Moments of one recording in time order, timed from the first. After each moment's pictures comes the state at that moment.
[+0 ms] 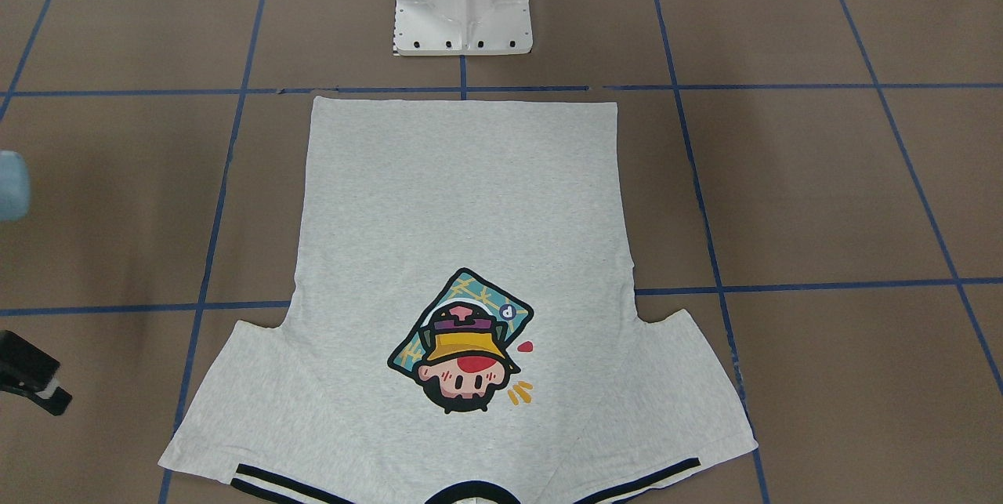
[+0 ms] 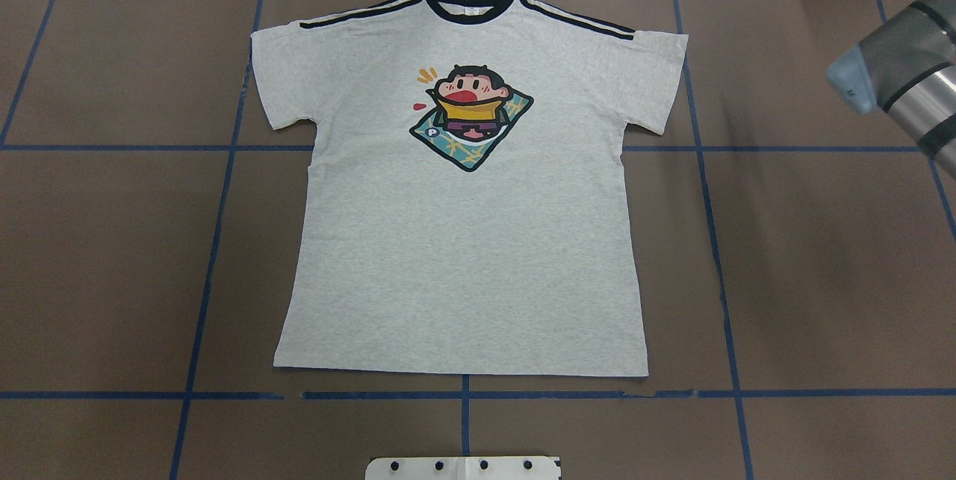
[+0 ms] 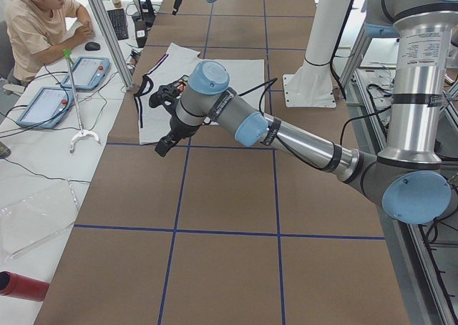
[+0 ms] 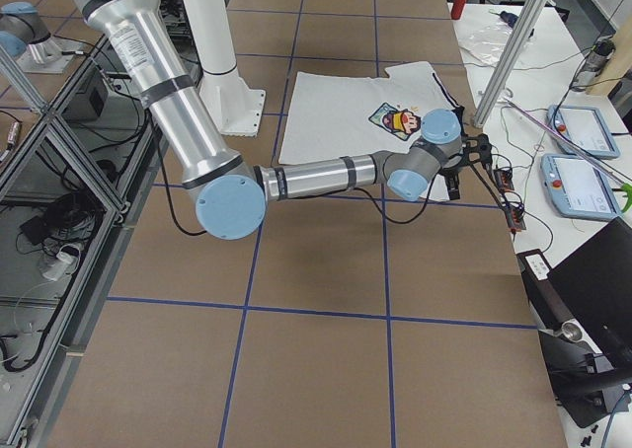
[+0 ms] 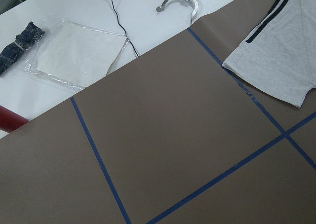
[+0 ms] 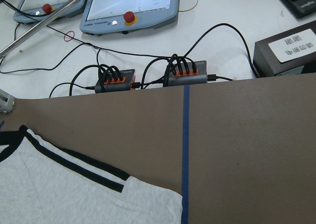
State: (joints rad) left arm -1.58 -1.59 -1.94 -1.86 -2.34 0.10; right arm 1.16 -1.02 1.12 -0.62 2.12 0.99
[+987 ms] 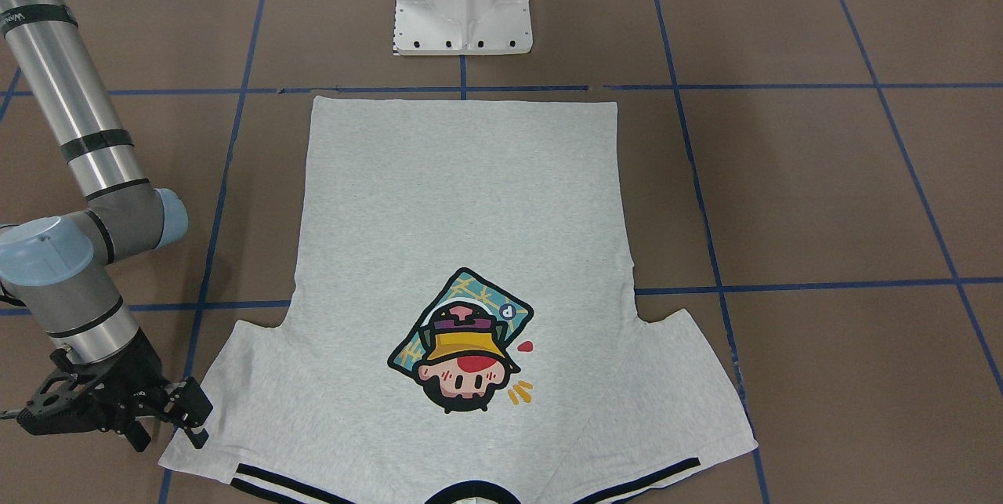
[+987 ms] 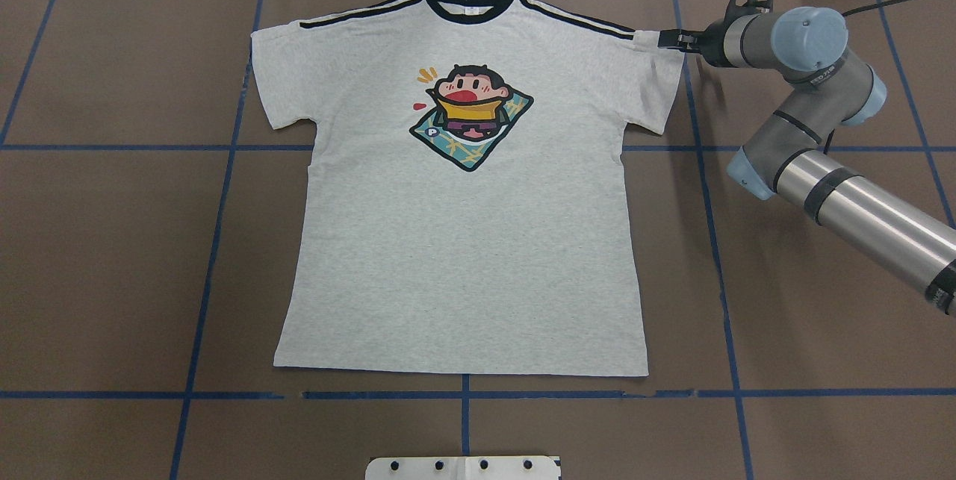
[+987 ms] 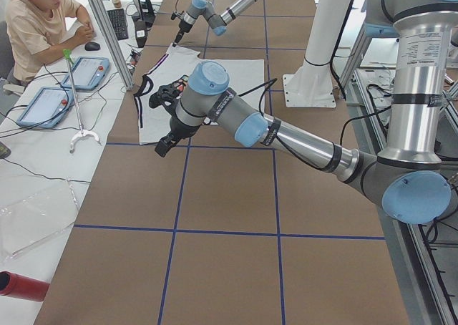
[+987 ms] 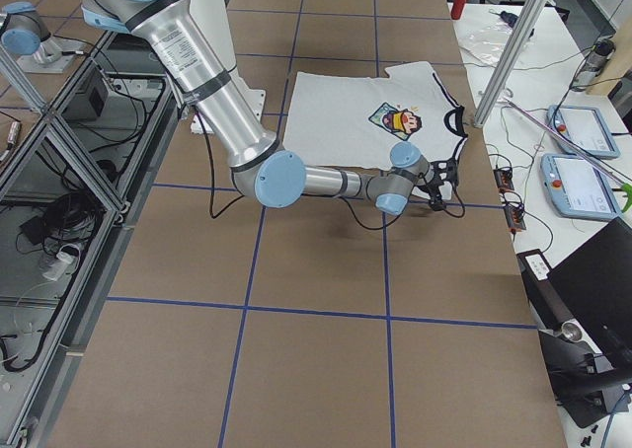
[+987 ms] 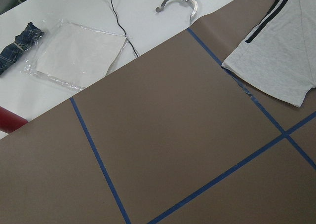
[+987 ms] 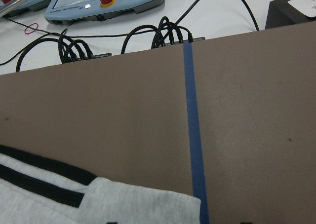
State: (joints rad) left arm -1.58 -1.59 -1.94 -1.86 -2.34 0.10; right arm 0.94 -0.91 0.77 -0.34 1.74 1.10
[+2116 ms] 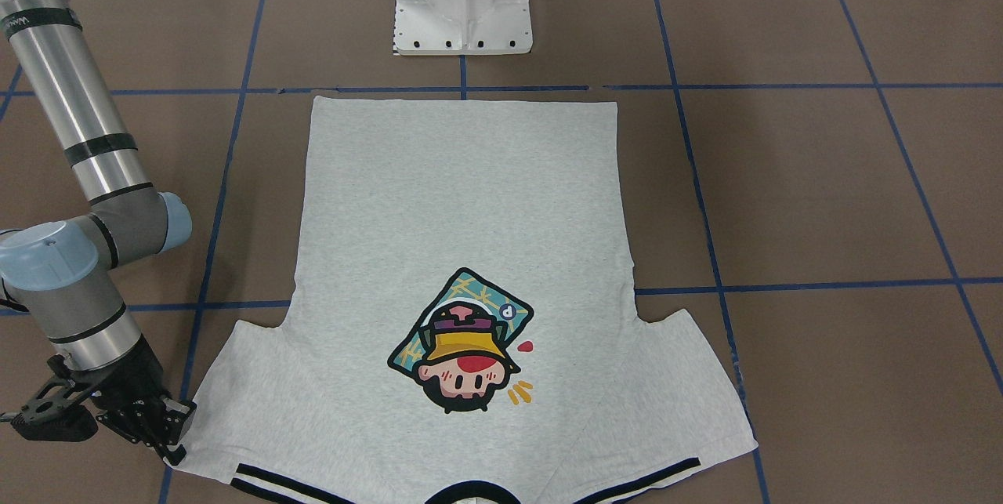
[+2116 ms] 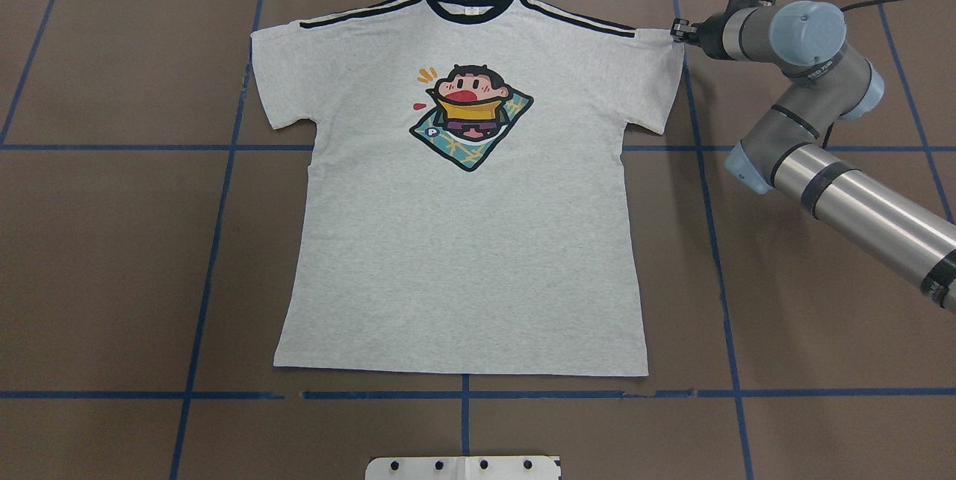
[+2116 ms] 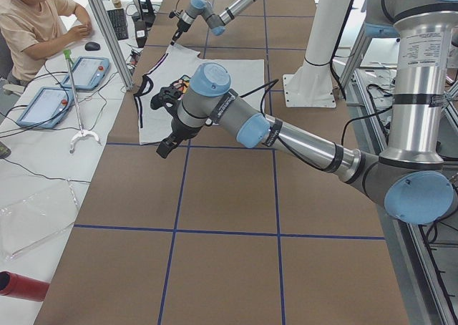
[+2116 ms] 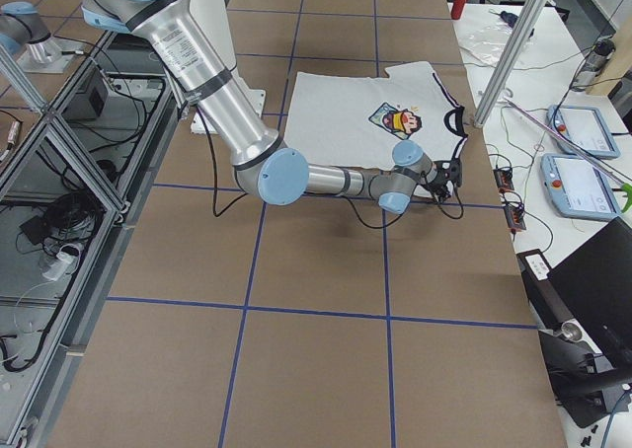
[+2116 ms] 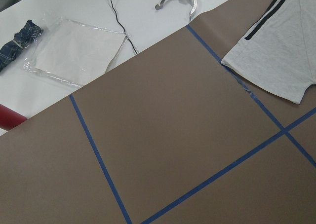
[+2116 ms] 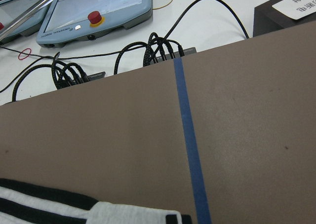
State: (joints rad) left arm -1.58 -1.58 -1.95 -1.86 -2.34 0.10; right arm 0.95 -0.90 0.76 -0.33 1.73 1.20
